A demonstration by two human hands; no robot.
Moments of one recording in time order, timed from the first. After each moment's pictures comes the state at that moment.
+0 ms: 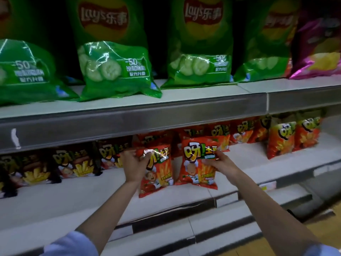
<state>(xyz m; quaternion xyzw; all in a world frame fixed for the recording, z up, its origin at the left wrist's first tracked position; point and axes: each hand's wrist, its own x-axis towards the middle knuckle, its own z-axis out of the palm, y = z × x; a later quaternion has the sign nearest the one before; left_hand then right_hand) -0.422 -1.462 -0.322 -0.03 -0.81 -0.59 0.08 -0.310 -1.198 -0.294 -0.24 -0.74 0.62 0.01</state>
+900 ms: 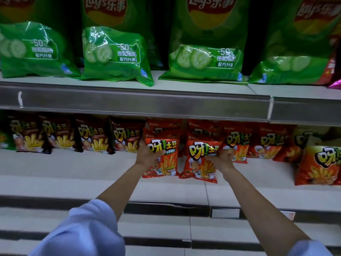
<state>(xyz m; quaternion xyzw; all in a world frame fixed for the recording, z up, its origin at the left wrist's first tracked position) -0.422 -1.429 -0.339 0.08 -0.80 -0.59 -0.02 -0.428 -1.120 -0.418 -0.23 -0.84 0.50 -0.02</state>
